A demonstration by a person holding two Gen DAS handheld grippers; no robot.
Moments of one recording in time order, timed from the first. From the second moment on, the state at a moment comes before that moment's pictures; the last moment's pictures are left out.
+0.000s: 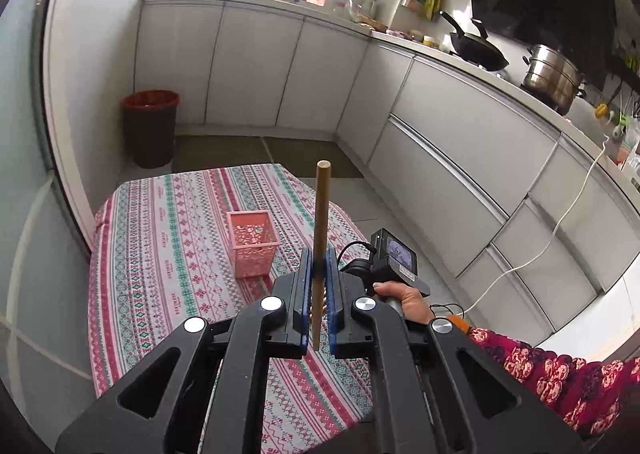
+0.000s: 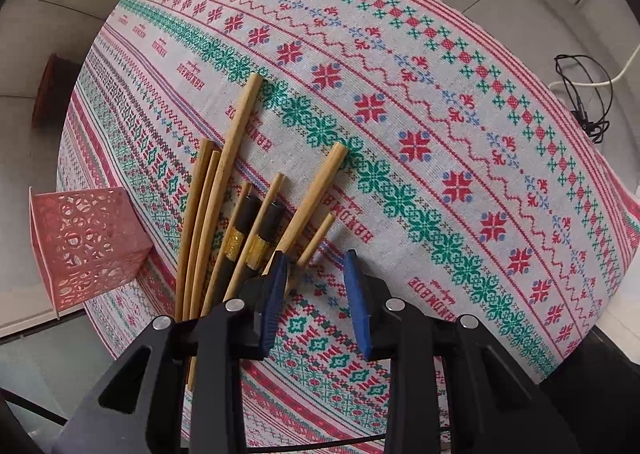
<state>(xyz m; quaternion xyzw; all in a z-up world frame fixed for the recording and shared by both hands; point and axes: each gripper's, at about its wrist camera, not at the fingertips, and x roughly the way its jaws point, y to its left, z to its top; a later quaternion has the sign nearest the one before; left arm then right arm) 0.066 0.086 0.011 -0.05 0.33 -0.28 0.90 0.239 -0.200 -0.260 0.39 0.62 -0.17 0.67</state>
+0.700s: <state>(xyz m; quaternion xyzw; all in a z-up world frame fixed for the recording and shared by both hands) 0.059 0.112 0.024 -0.09 0.31 -0.23 0.92 0.211 -0.150 -0.195 0.30 0.53 -0.05 0.79</state>
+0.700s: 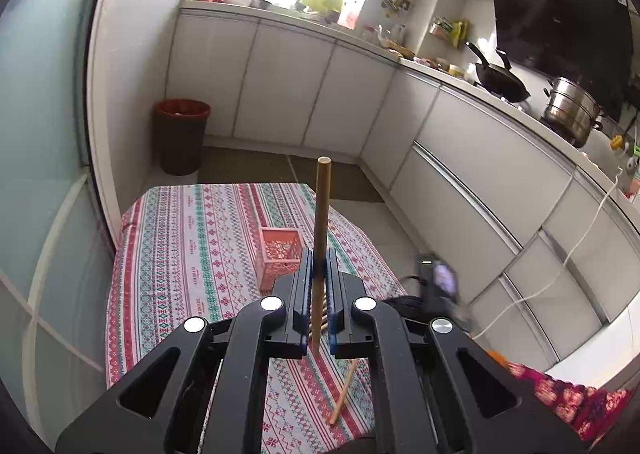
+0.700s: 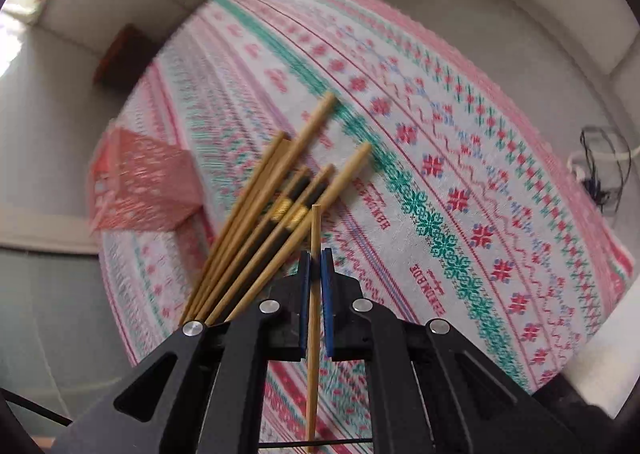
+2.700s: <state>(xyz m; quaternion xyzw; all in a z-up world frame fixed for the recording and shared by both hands) 0.187 0.093 0.035 -0.13 0.24 -0.07 0.96 0.239 -0.121 -0.009 0.16 0.27 0.03 0.95</state>
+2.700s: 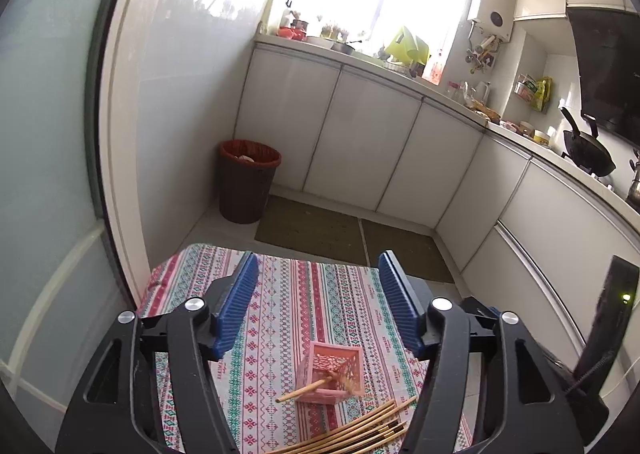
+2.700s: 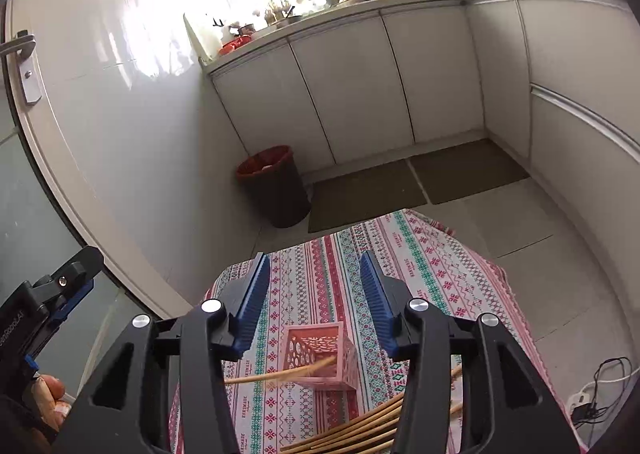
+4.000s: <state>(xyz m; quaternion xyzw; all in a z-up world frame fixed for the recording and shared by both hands) 0.144 -0.075 -0.107 0.11 0.48 -0.18 0.85 0.080 -0.308 -0.093 0.36 0.41 -0.07 0.84</state>
